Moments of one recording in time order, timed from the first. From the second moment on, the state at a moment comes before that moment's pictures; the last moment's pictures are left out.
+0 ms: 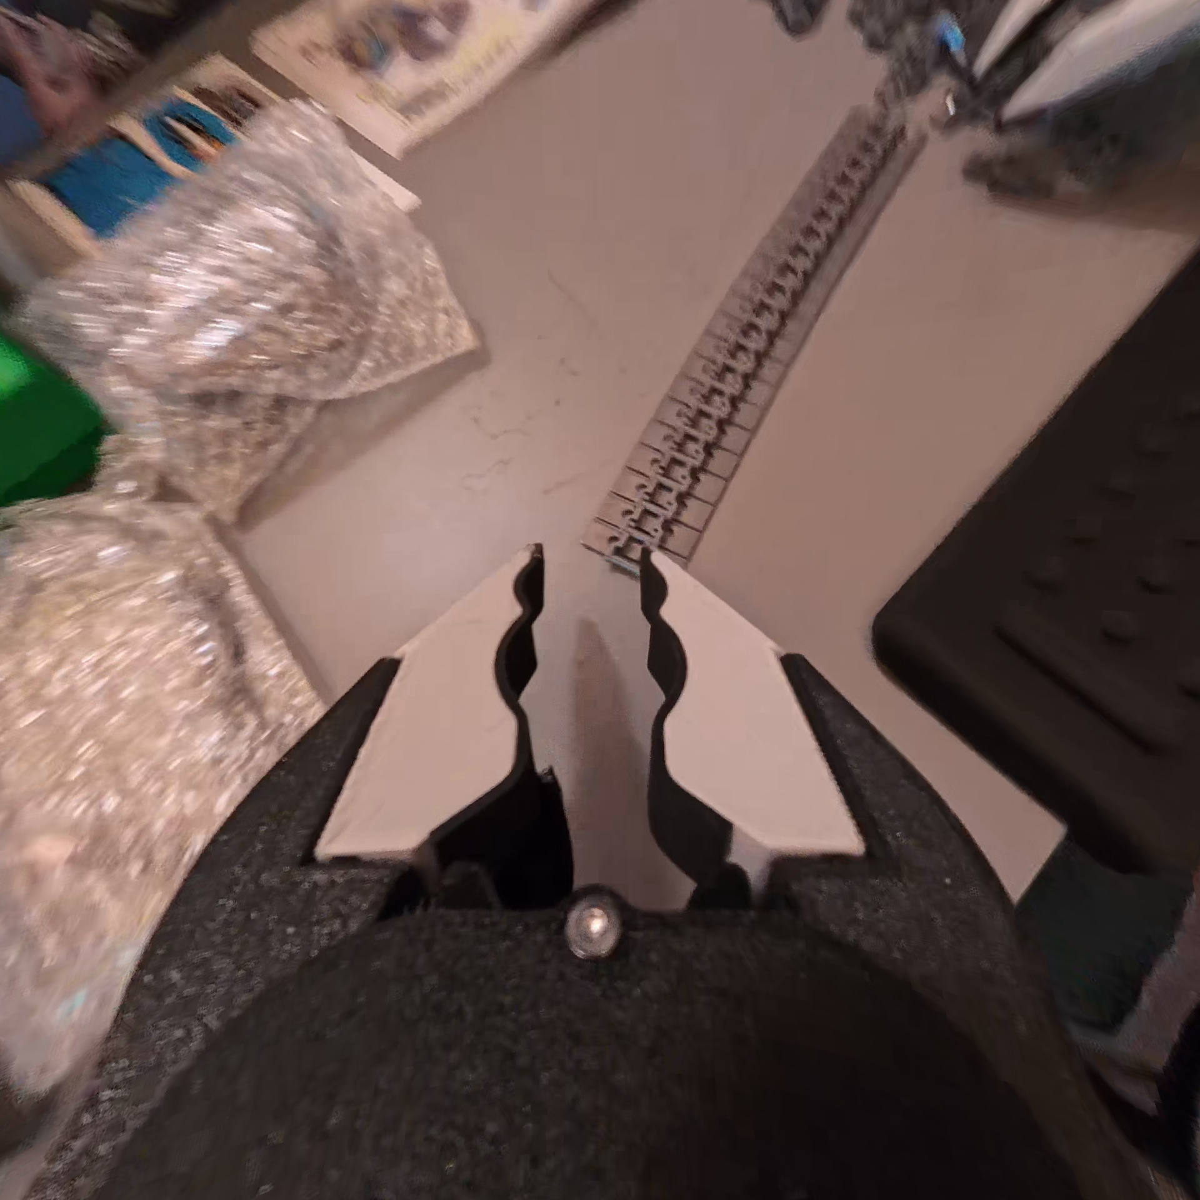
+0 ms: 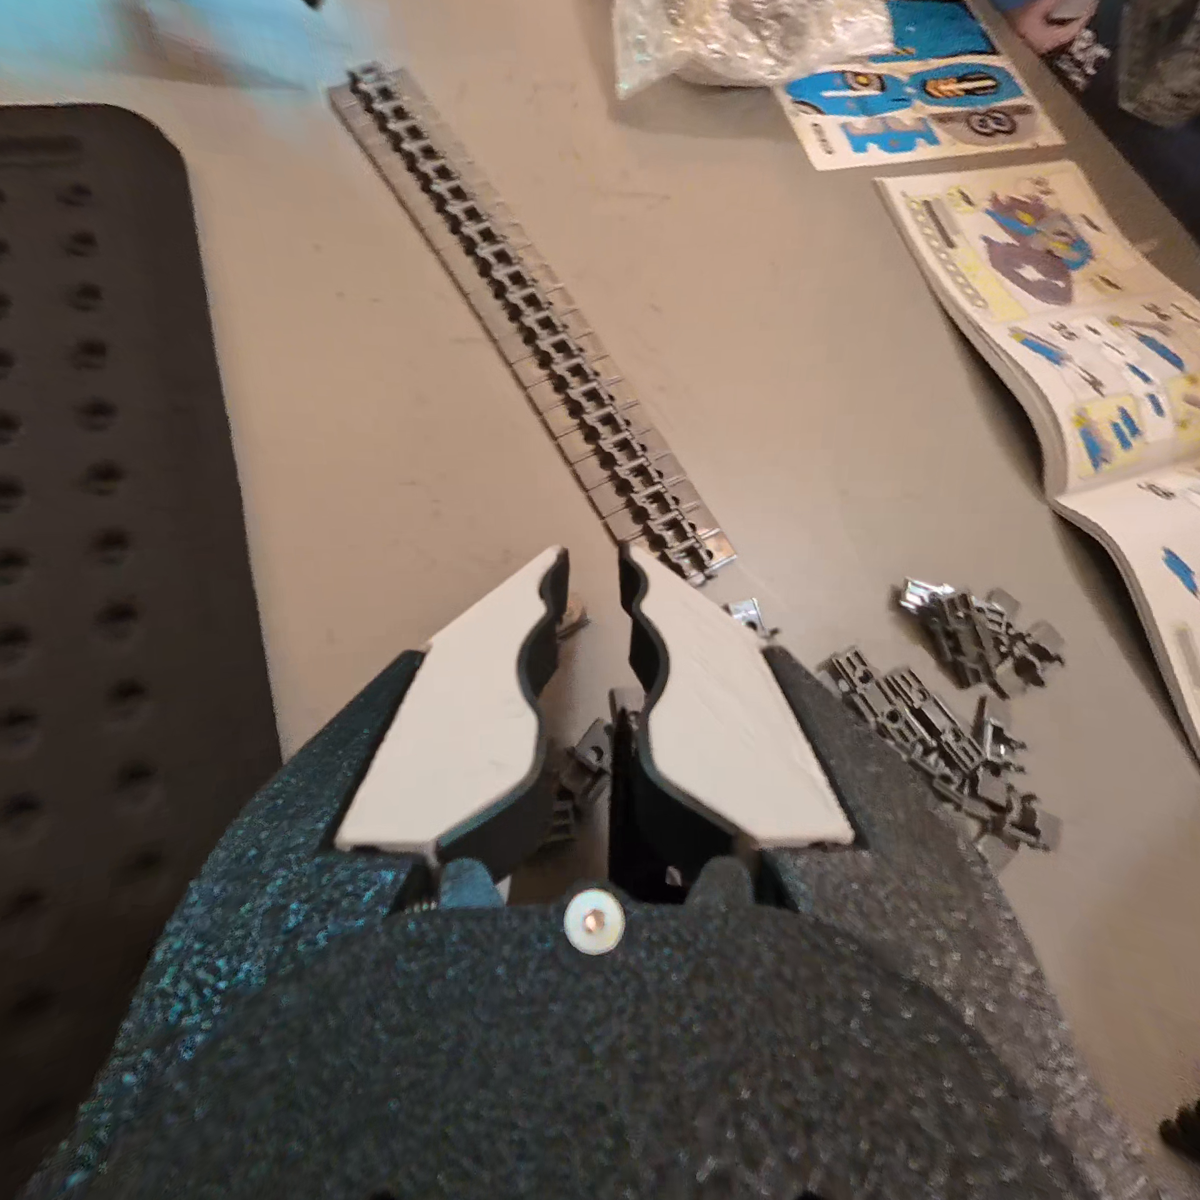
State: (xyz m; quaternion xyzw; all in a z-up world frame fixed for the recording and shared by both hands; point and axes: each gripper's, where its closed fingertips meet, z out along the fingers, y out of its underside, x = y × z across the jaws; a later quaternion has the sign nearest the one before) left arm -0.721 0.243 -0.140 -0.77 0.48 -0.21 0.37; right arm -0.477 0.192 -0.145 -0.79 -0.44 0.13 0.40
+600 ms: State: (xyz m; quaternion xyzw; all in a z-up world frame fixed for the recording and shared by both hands) left arm -0.742 0.281 -0.114 -0.74 0.37 -0.07 0.56; right arm -0.466 0.215 -0.162 -0.86 -0.35 0.06 0.36
